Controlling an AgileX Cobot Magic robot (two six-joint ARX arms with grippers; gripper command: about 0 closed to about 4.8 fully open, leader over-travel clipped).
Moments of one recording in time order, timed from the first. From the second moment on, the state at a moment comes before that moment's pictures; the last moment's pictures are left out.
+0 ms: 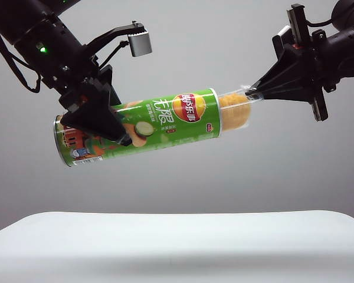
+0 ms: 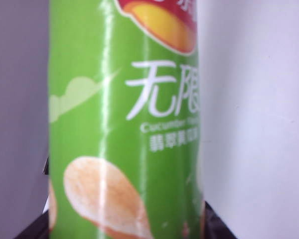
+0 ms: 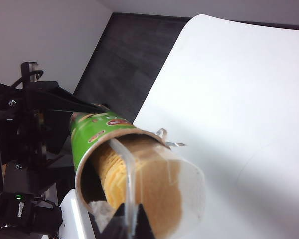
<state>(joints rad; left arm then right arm) -0.52 1.38 0.89 -0.26 0.23 0.93 0.10 1.54 1.00 -0.19 -1.04 0.24</state>
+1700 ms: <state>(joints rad) -0.51 1.67 0.83 -0.24 0.32 0.95 0.09 1.53 1.01 -0.20 -0.96 0.16</state>
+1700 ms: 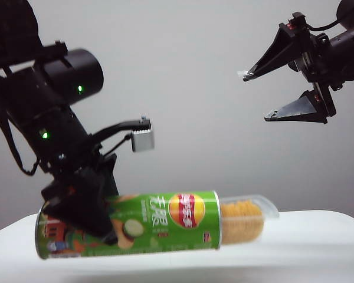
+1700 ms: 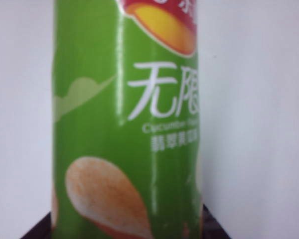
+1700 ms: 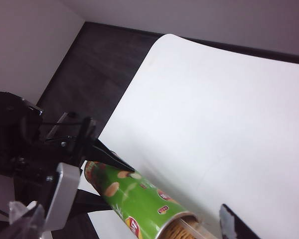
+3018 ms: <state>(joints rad) -0.52 1.77 0.91 -0.20 0.36 0.90 0.09 1.53 1.01 -0.47 -0.76 -0.05</state>
